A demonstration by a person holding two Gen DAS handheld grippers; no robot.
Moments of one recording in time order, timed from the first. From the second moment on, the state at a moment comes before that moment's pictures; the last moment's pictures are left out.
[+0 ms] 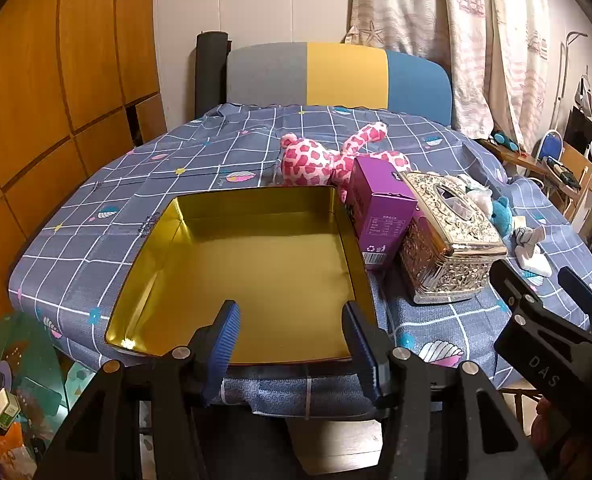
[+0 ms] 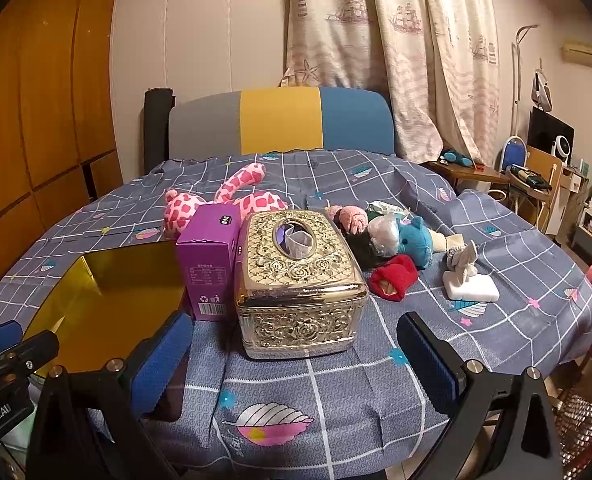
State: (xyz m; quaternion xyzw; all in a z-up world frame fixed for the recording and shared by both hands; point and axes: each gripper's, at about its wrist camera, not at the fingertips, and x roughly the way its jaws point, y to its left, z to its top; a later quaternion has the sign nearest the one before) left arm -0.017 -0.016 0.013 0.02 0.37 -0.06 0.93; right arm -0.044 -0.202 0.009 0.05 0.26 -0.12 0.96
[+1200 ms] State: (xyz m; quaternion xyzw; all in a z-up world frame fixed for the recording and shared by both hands) left arm 0.013 -0.054 0.014 0.05 0.38 -0.07 0.92; right arm -0.036 -0.244 0.017 0.08 0.26 -0.16 0.95
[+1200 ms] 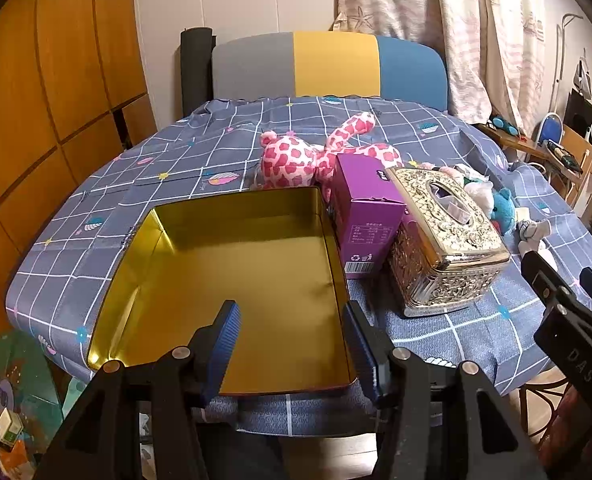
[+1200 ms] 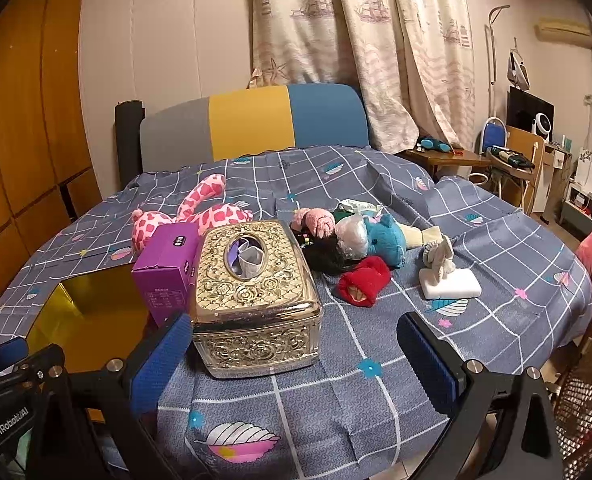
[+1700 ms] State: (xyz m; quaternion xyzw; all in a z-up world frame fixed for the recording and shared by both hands) left arm 0.016 -0.084 0.019 -0.01 0.37 -0.25 0.89; right arm -0.016 -0.349 -0.012 0.11 0.33 -0.17 0.92
